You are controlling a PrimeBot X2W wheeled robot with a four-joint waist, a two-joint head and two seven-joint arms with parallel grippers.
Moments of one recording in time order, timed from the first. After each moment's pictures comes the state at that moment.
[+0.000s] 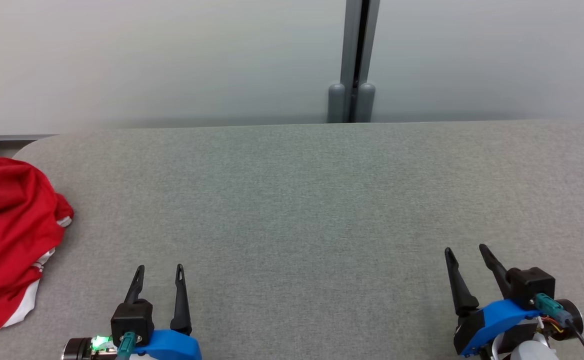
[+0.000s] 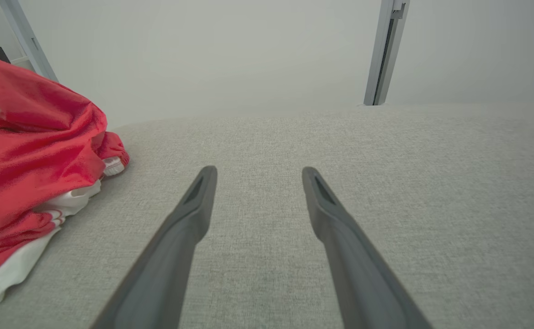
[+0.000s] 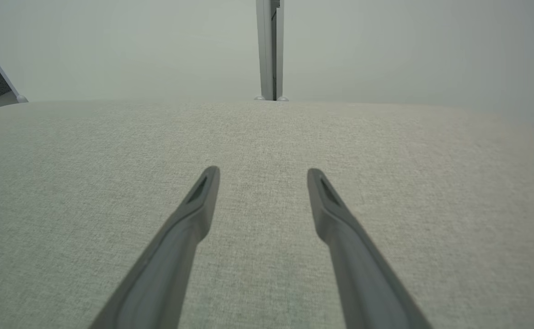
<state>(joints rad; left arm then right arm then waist) -0.07 0.06 -0.12 0.45 -0.08 0.06 -0.26 -0.20 -0.10 0.02 0.55 0.13 0.13 -0.25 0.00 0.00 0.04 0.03</state>
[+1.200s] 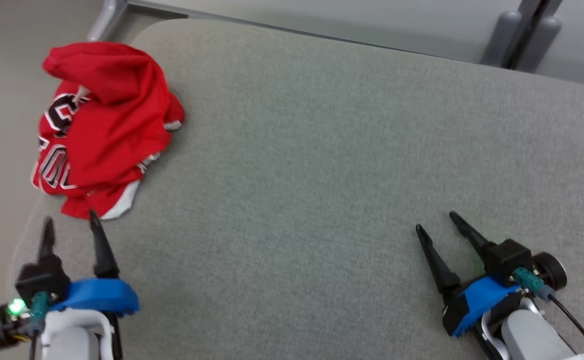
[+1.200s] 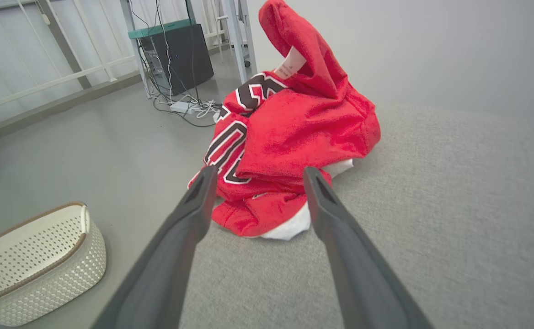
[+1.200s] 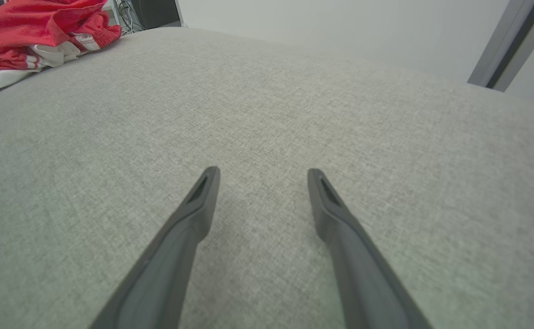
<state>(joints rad) -0.16 0.07 0.11 0.39 -0.09 0.07 -0.26 -0.28 -0.21 0.26 0.50 0.16 0.13 -0.26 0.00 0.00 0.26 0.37</state>
